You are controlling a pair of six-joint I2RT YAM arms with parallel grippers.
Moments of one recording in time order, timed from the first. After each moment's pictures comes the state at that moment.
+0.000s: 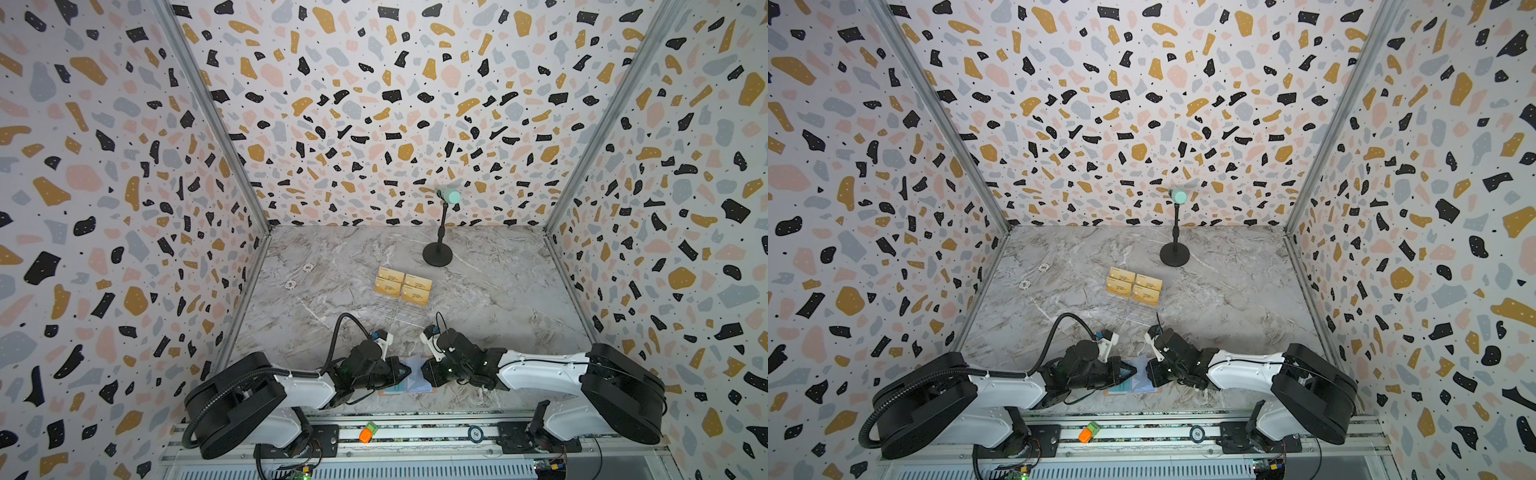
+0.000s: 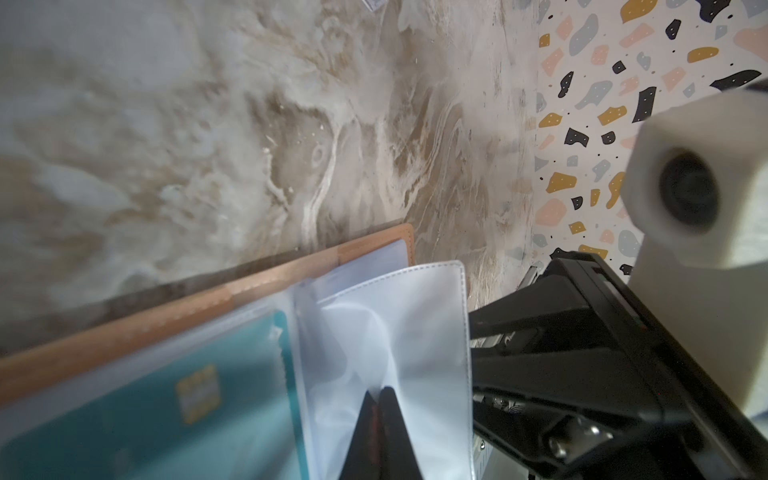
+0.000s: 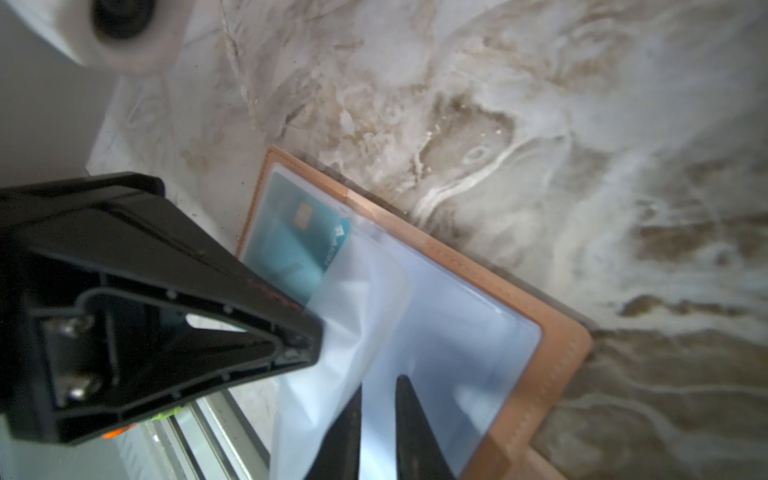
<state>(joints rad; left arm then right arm) -0.90 1.37 0.24 0.54 0.32 -1.10 1.02 1.42 0.54 0.03 -0.22 0.60</state>
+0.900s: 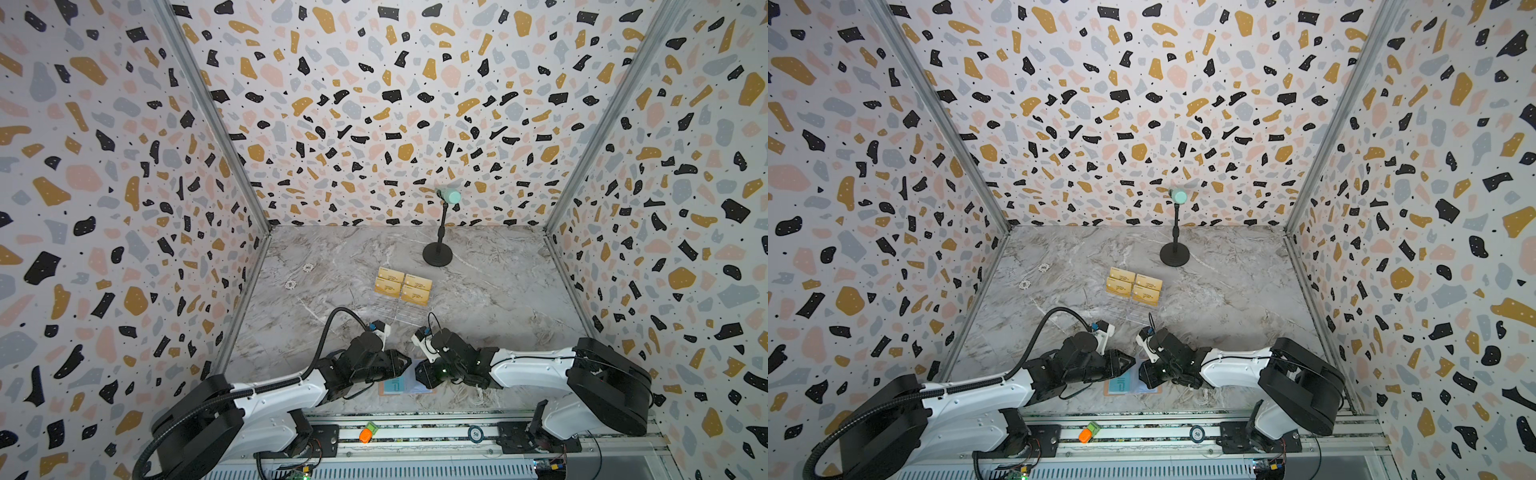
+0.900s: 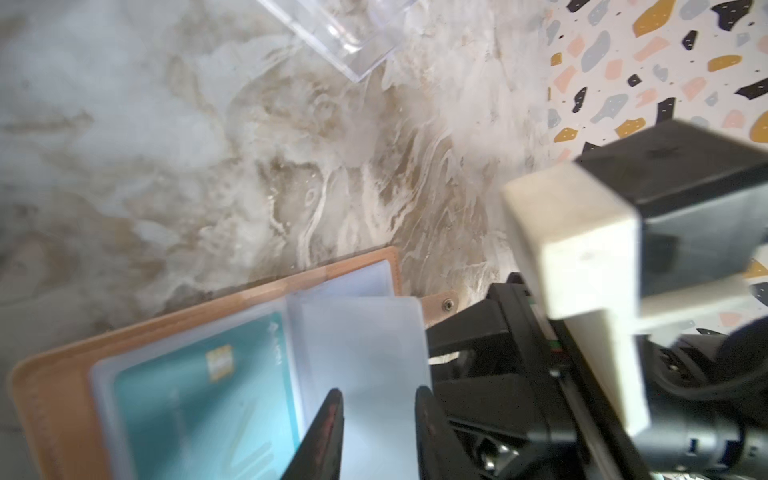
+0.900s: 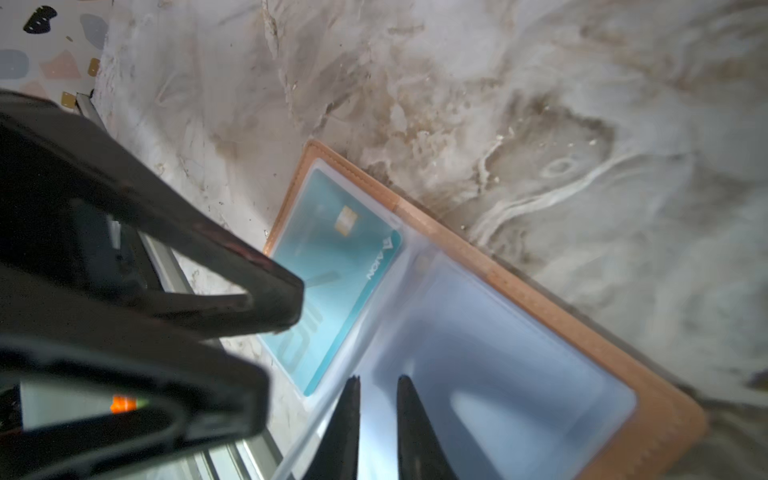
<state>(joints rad) -0.89 1.18 0.34 0.17 0.23 -1.04 1.02 1.49 0.55 0.11 -0.30 0.57</state>
